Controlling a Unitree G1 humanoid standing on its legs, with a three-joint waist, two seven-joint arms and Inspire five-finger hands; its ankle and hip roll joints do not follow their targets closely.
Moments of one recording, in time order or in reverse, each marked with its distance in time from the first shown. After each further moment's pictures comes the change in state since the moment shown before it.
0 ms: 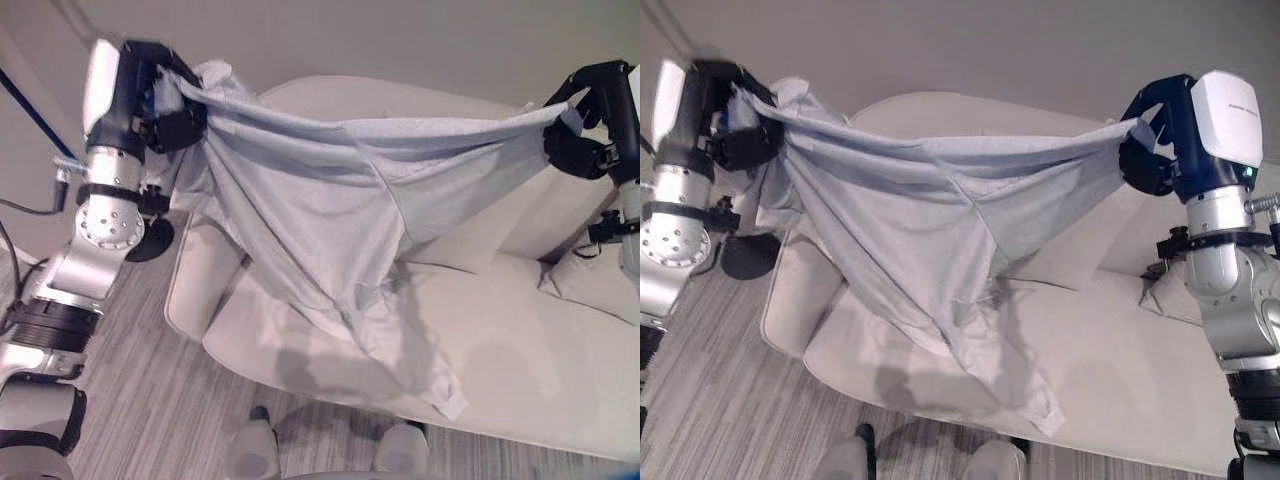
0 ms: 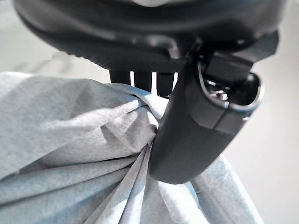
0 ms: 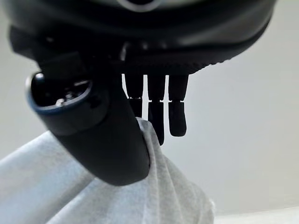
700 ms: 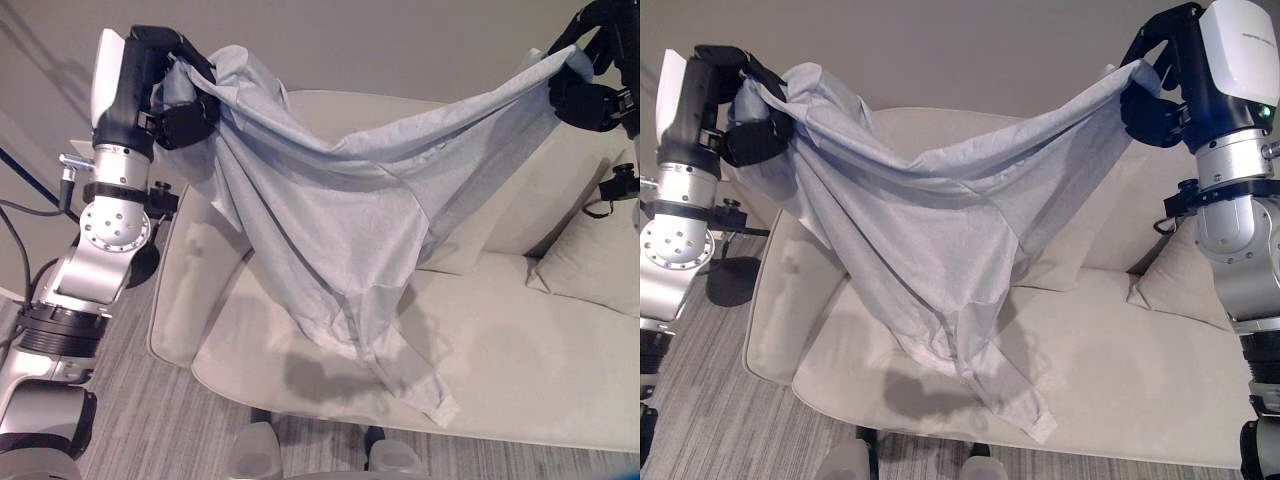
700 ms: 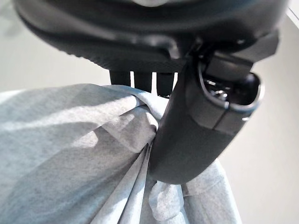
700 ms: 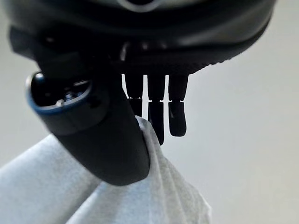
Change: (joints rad) left arm 0.007 -0.044 0.033 -0.023 -0.001 -0.010 -0.027; right arm -0.128 -0.061 0.094 0.037 0.040 0.013 0.007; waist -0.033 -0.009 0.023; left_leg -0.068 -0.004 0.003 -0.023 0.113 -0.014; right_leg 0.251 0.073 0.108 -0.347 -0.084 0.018
